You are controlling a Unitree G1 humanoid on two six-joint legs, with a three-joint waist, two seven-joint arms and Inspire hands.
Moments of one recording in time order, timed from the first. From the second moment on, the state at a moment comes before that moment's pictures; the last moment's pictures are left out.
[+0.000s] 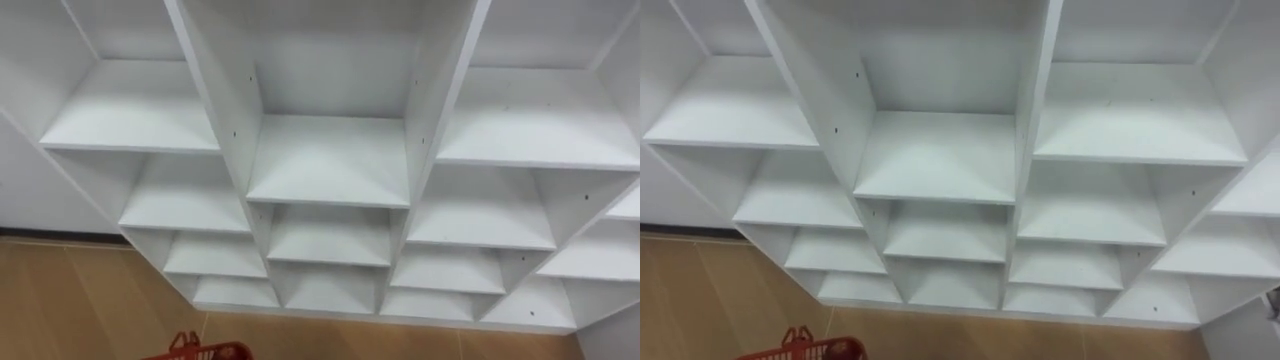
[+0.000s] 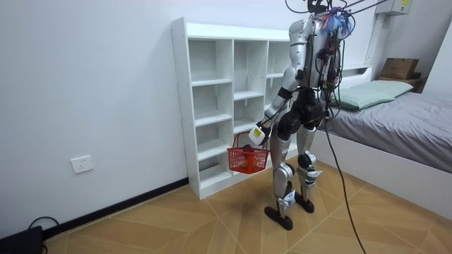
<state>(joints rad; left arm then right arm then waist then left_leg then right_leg) 0.20 0.21 -0.04 1.05 -0.22 -0.16 -0.16 0.18 -0.22 0.05 1.24 0.33 -0.17 0.01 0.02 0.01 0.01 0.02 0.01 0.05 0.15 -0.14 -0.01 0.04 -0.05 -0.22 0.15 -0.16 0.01</state>
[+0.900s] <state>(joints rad) 0.15 0.20 0.00 1.12 -0.13 -0.05 -0.09 0.13 -0.22 0.00 1.28 0.30 -0.08 0.03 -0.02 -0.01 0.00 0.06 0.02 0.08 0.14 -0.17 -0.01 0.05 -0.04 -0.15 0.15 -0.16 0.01</state>
